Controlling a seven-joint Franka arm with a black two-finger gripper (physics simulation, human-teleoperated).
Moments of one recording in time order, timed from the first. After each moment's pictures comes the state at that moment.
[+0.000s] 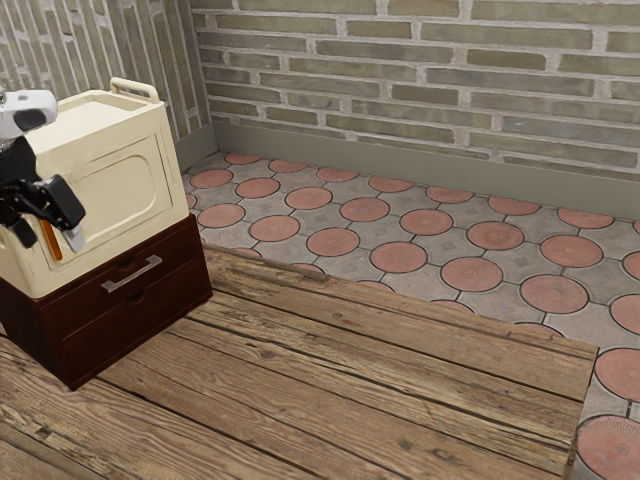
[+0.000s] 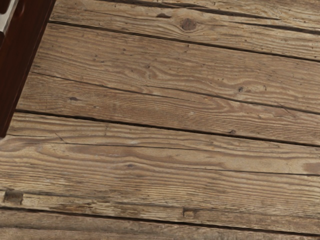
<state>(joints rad) -0.01 -0.74 0.15 -2.36 -0.01 1.71 0.00</state>
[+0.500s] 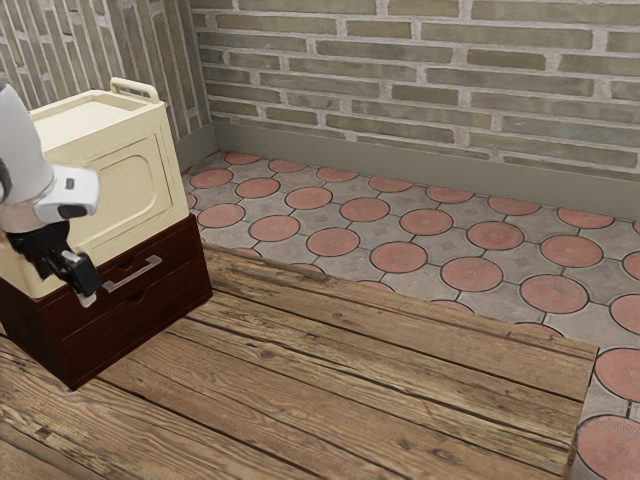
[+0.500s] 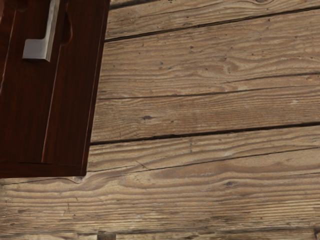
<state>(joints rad) -0.01 -0.74 0.09 -2.55 0.27 1.93 0.08</state>
